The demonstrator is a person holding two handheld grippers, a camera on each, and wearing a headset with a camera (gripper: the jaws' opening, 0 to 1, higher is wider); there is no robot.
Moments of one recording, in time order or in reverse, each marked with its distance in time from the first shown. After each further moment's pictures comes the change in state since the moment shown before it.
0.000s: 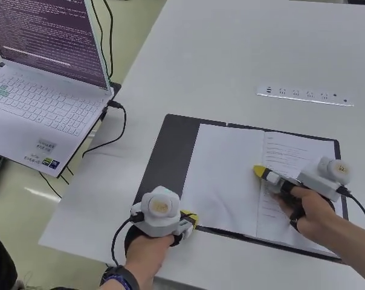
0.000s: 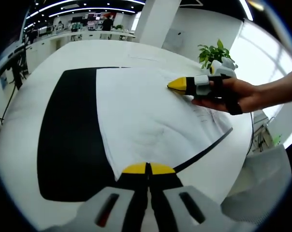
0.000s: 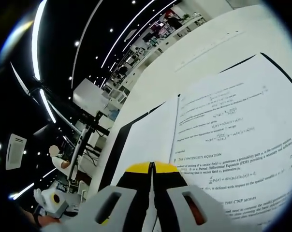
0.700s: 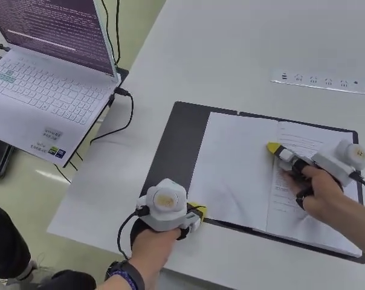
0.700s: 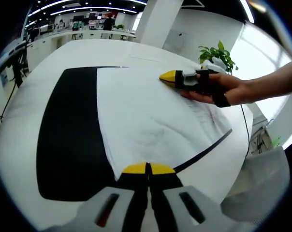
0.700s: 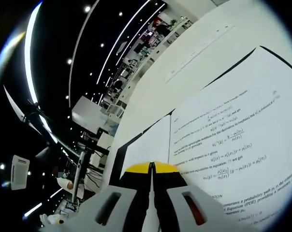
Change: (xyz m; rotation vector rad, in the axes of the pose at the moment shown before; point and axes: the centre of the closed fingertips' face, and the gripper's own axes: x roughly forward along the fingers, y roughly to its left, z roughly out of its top) left arm 0.000 0.001 0.000 -0.013 -0.001 -0.006; right arm 0.014 0.015 0.033 0.158 -0.111 0.004
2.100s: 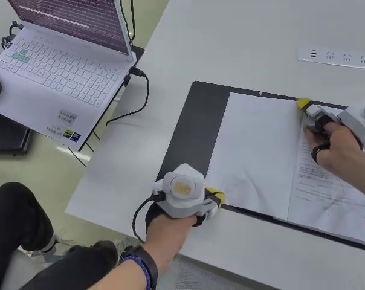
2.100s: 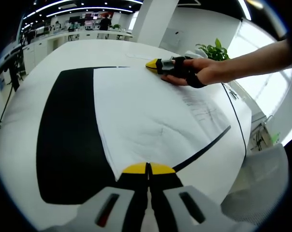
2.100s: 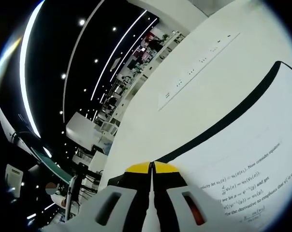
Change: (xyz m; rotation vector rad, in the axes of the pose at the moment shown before) left arm 0.004 0.000 0.004 0.028 0.011 -0.016; right arm 0.072 -0.043 0.072 -0.004 -0.143 -0.047
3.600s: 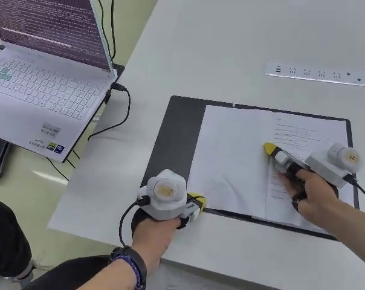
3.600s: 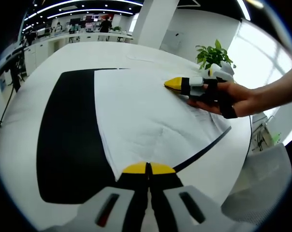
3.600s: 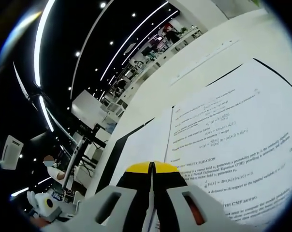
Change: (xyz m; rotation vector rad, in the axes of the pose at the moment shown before) left arm -0.001 0.002 -0.001 0.003 -0.023 0.008; right arm -0.117 0.043 -0.082 -0.160 0.116 0.052
